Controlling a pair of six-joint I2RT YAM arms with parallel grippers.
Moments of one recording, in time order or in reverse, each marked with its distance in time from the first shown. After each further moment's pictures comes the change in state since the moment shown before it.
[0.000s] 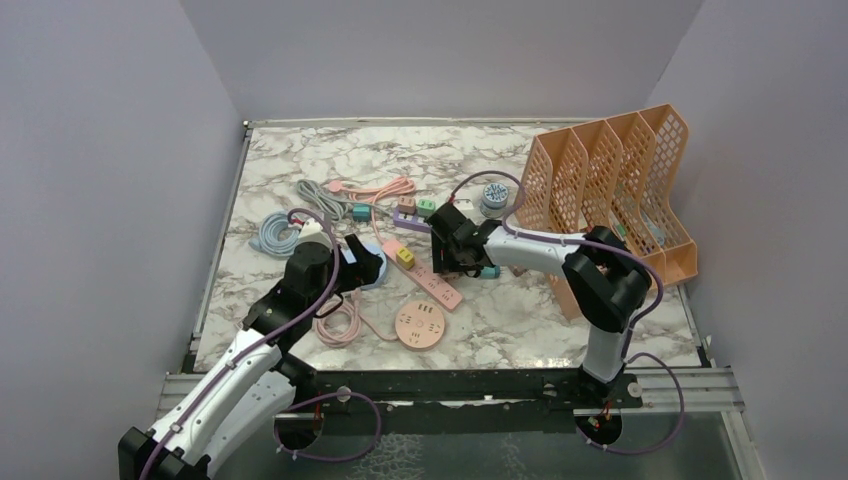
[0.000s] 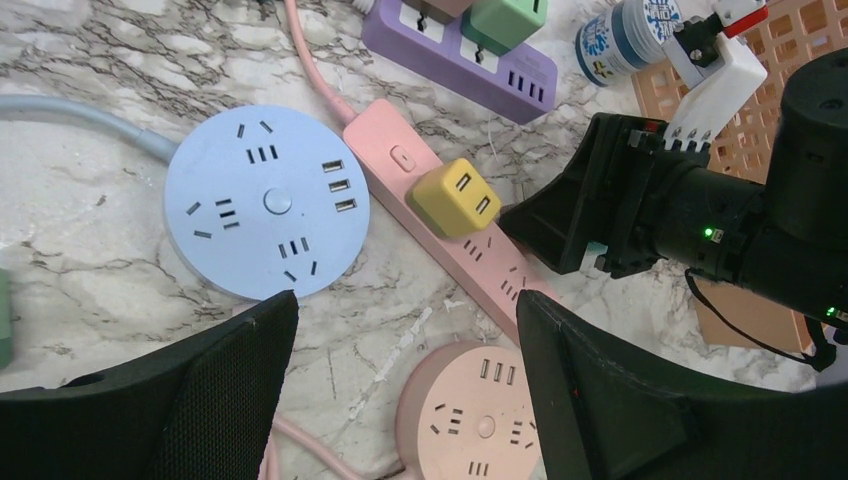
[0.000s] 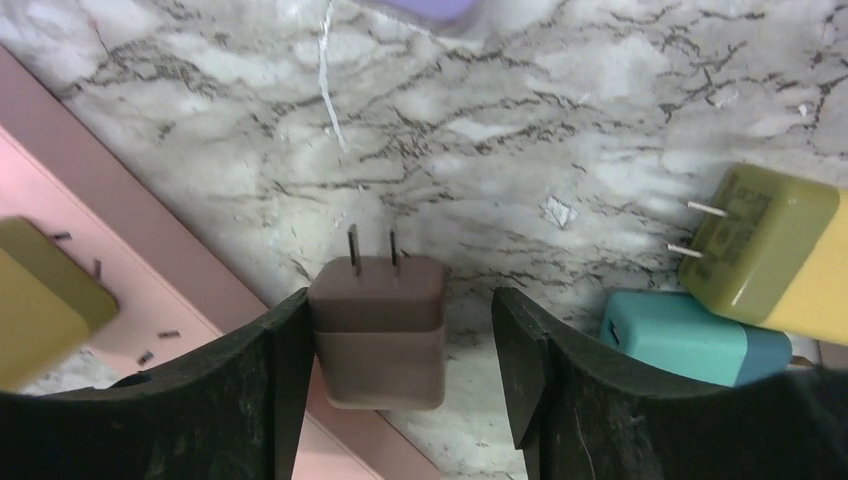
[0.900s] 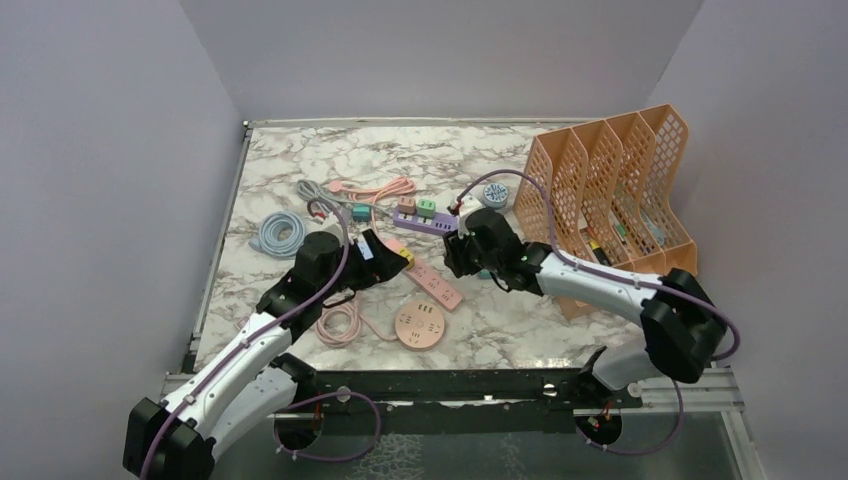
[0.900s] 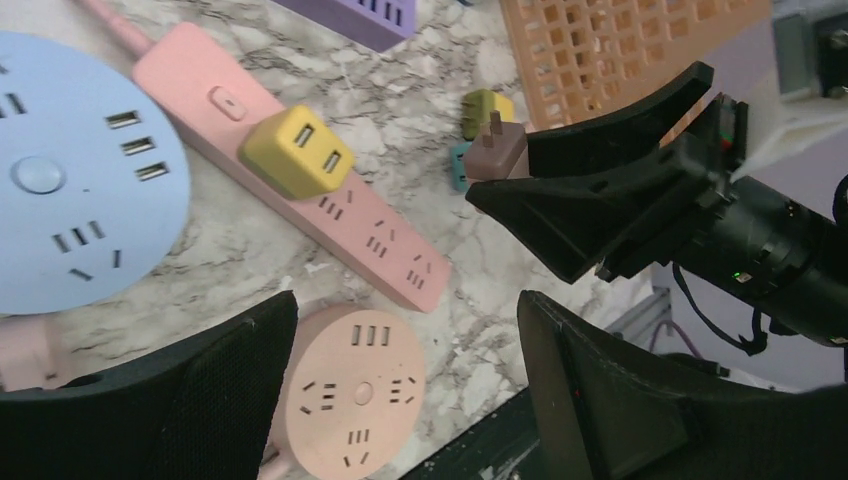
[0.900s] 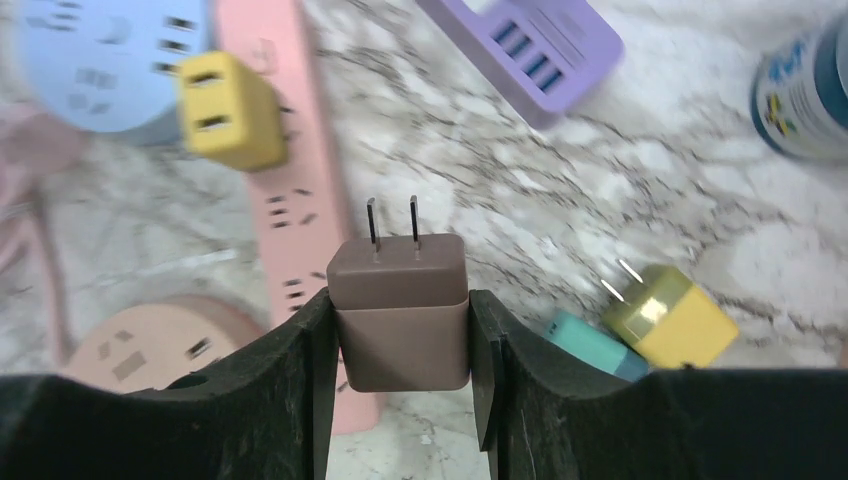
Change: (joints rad) left arm 0.000 0.124 -0.008 0.143 0.280 -0.138; right arm -0.001 -0.373 -0.309 0.287 -0.111 -0.446
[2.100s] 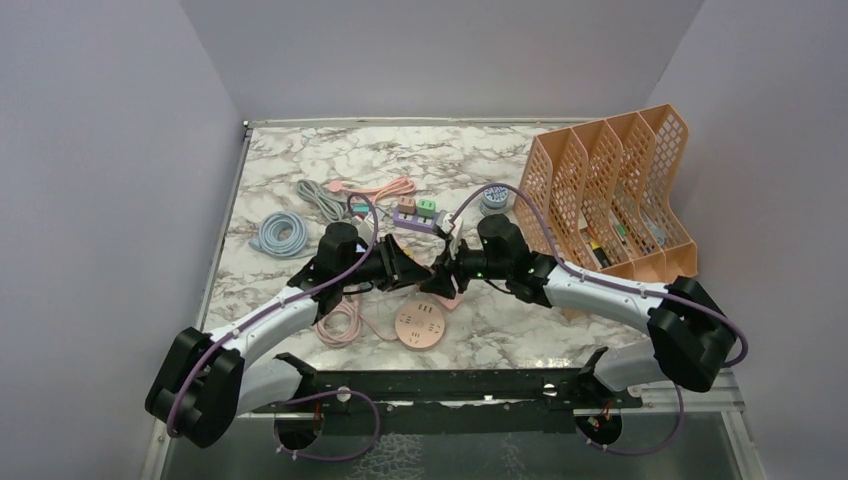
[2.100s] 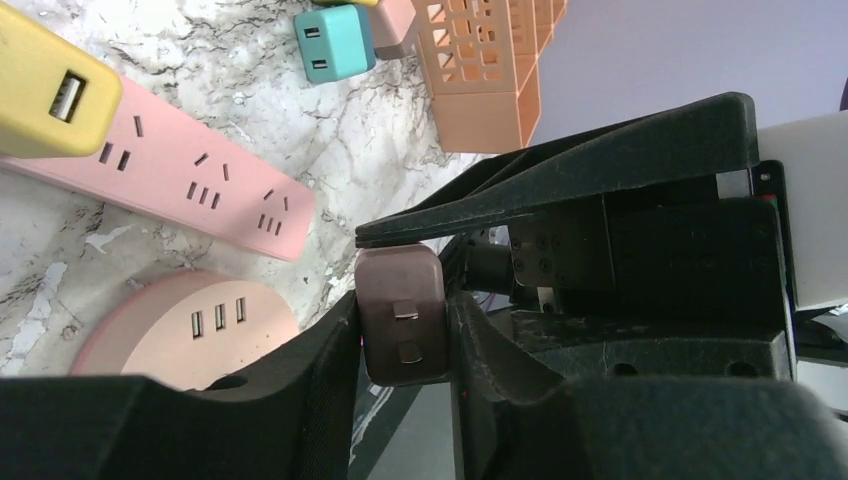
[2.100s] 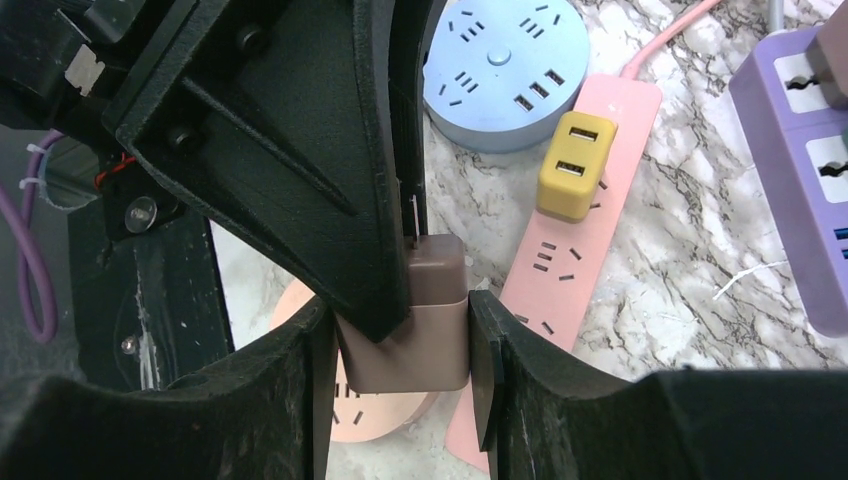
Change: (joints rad) left arm 0.001 0.333 -0.035 0.412 0.455 -0.208; right arm 0.000 -0.115 -0.140 0.328 -0.638 -0.195
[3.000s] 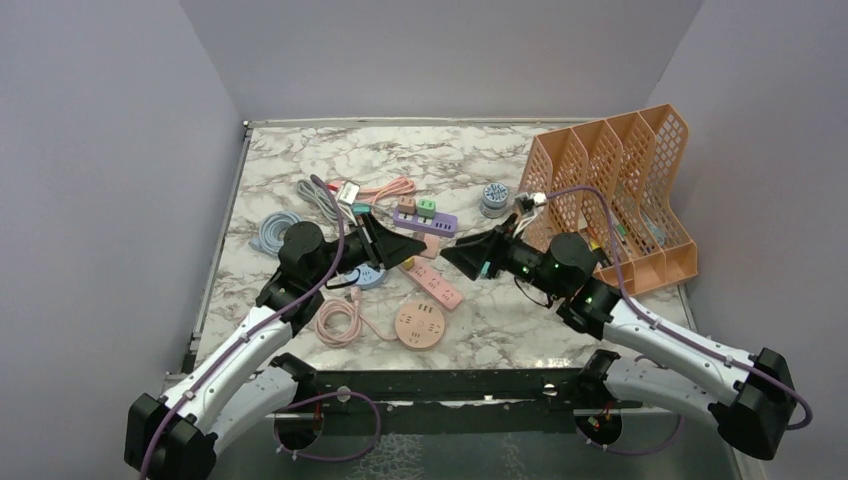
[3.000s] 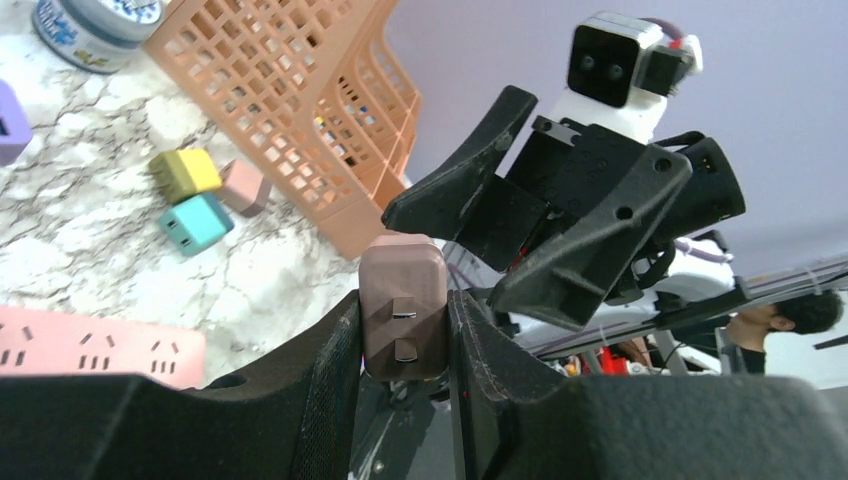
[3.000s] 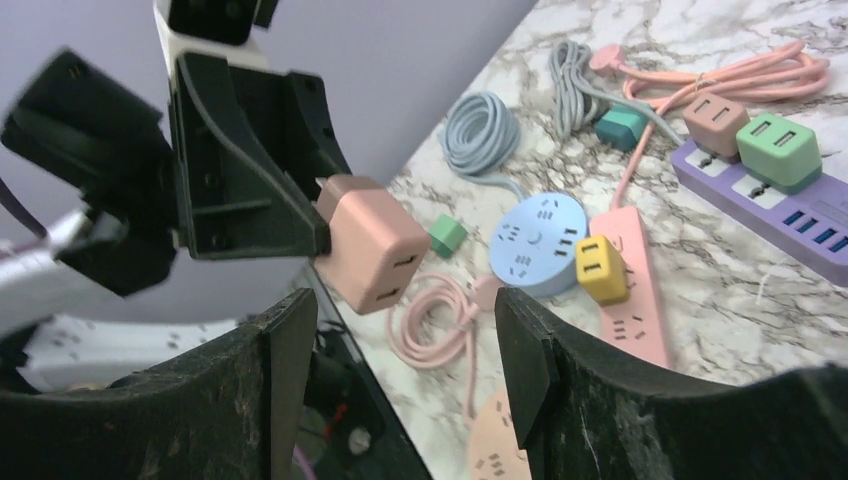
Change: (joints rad) left arm 0.000 -0.282 0.092 0.029 -0.056 0.076; right arm 0.000 -0.459 -0.170 0.157 0.311 0.574
